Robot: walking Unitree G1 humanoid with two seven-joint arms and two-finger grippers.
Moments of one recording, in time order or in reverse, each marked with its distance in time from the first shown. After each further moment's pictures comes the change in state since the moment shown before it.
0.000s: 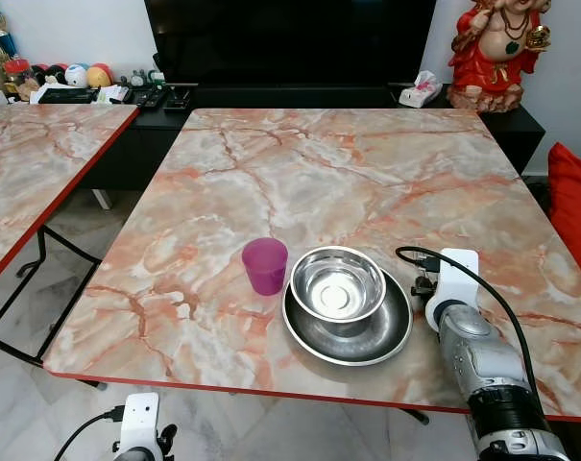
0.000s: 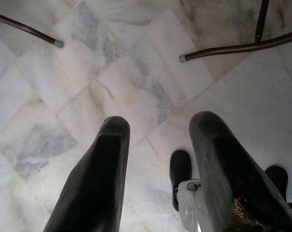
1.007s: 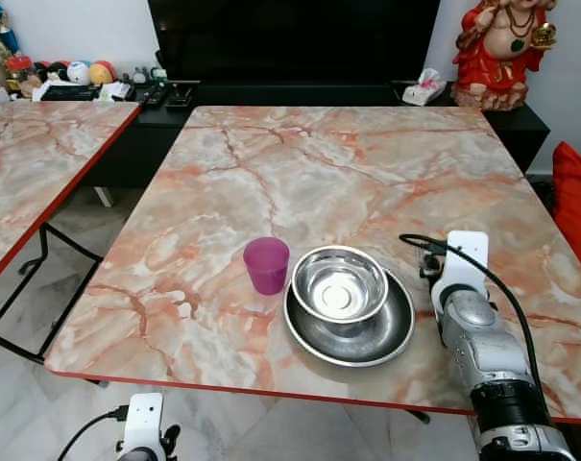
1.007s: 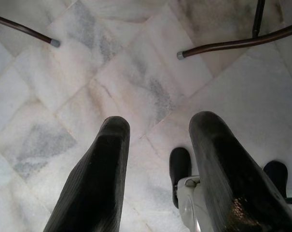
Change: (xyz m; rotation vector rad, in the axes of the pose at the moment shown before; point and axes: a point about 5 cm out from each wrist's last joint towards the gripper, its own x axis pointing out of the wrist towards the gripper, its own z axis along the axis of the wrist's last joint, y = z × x) left arm 0.000 -0.004 -0.001 0.017 0.001 -0.015; right arm -0.012 -0.004 0.049 -0.012 -0.366 -0.086
